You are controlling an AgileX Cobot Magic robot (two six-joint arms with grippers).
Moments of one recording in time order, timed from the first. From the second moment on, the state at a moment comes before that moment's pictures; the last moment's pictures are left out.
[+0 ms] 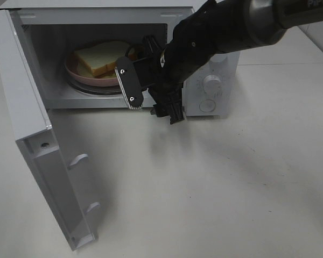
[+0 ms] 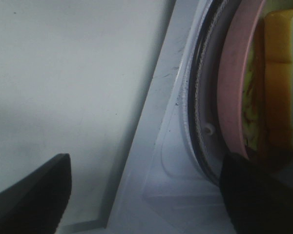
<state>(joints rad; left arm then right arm) -0.07 0.00 -0.49 -0.06 1.04 0.03 0.63 2.06 -1.42 -0.22 0.28 -1.19</state>
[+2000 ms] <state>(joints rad) -0.07 0.00 -0.49 -0.06 1.04 0.03 0.63 1.23 -0.85 -0.18 0.75 -0.01</state>
